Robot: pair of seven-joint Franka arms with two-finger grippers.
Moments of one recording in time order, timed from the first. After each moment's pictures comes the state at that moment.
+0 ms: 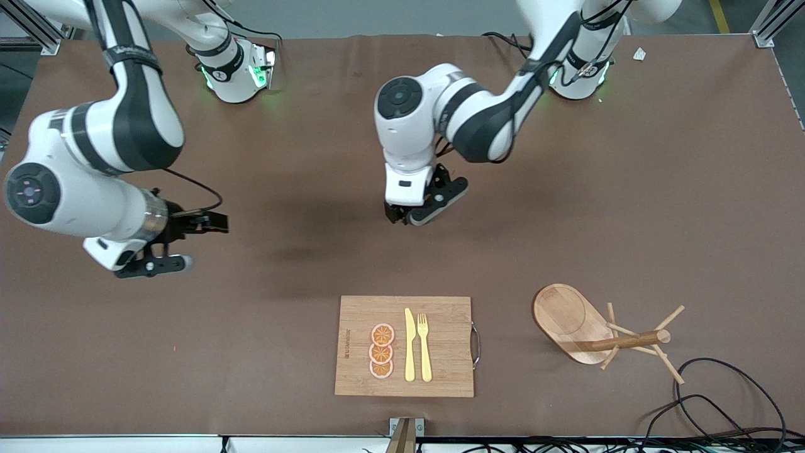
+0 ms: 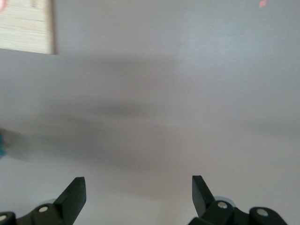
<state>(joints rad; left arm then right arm) -0.76 0.60 -0.12 -1.39 0.26 1.96 -1.59 0.17 0.32 -0.05 -1.56 0.09 1.69 -0.02</state>
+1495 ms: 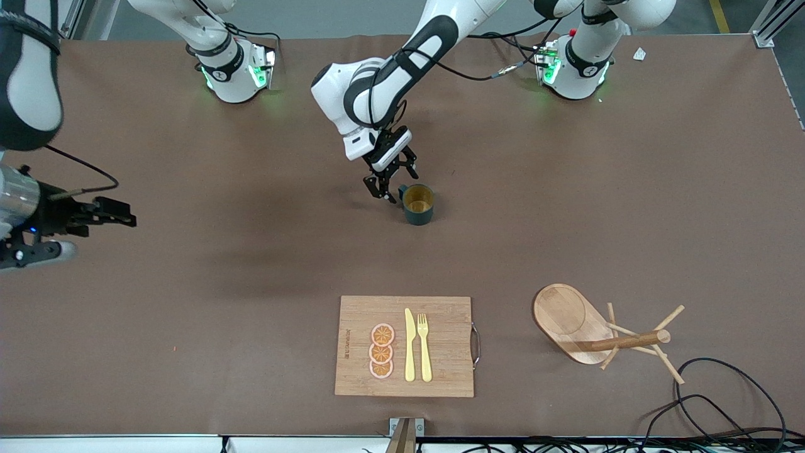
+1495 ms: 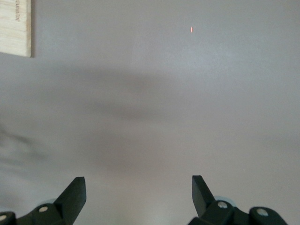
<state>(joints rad) -1.09 0.83 -0.09 -1.39 0.72 1.78 -2.38 -0.01 0.26 -0.04 -1.42 0.07 1.54 -0.23</state>
